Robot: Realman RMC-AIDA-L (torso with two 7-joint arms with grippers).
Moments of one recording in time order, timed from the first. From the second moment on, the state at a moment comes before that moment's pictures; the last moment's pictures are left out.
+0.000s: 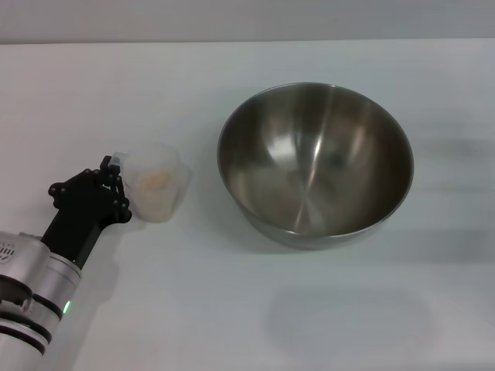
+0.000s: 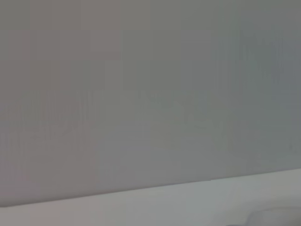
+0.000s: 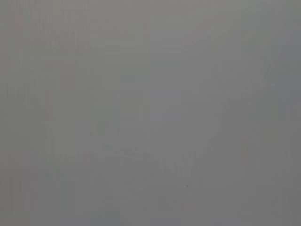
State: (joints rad) left arm -0.24 -2.08 -0.49 -0.45 2.11 1.09 0.13; right arm 0.36 2.05 -1.75 -0.10 0.52 -1.42 0.33
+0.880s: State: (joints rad) left arm -0.44 -2.08 -0.48 -0.47 2.12 1.25 0.82; right arm 0.37 2.05 -1.75 -0.11 0.52 -1.43 0.33
